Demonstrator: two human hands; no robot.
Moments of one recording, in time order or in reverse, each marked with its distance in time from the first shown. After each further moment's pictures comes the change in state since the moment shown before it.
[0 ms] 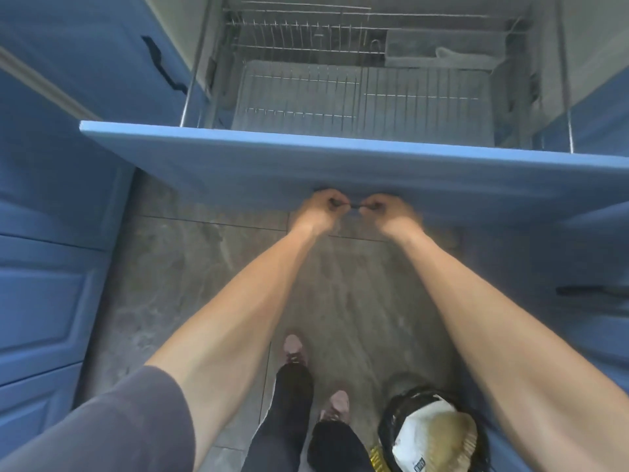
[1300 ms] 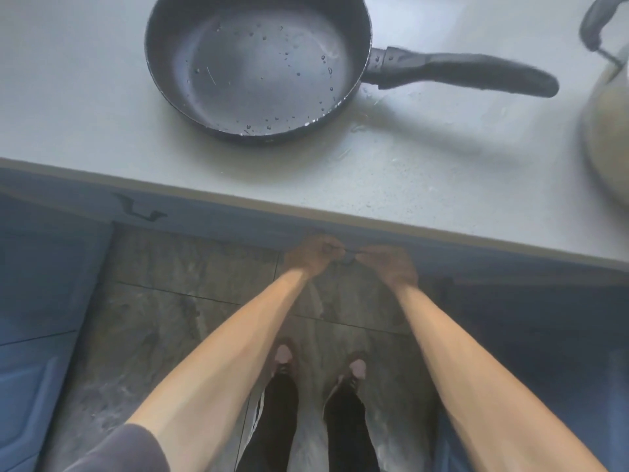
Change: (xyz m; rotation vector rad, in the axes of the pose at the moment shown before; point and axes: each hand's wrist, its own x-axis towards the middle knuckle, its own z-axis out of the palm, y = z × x) left_hand 0.232 0.112 -0.090 0.071 -0.241 -0.105; right_hand 0.207 -0.092 -0.139 0.293 -0.087 0.143
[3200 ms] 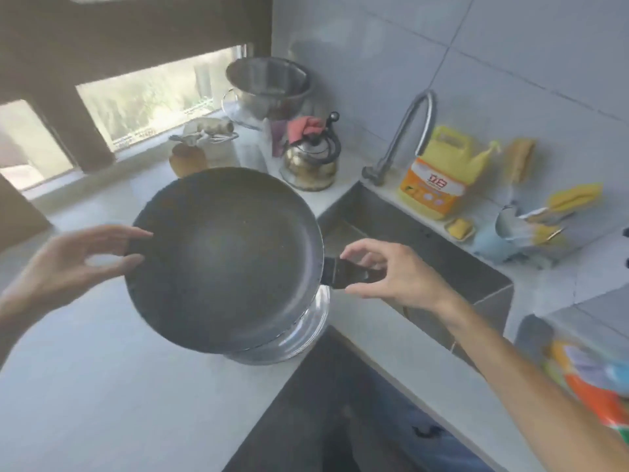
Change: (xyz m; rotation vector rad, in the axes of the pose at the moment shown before) left_hand -0.009 0.509 -0.216 0.242 -0.113 1.039; right_hand -0.345 -0.115 -0.412 0.065 0.730 -0.025
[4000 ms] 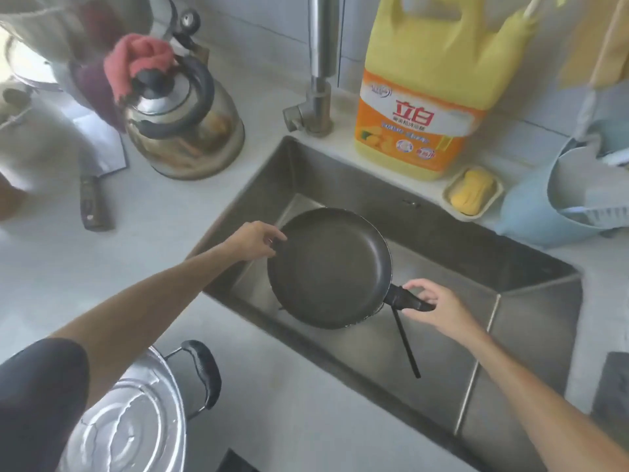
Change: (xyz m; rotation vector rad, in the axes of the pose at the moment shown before) left_hand 0.287 0.037 0.516 0.465 -0.811 -0.044; right_hand 0.118 0.474 0.013 0.248 0.065 0.511
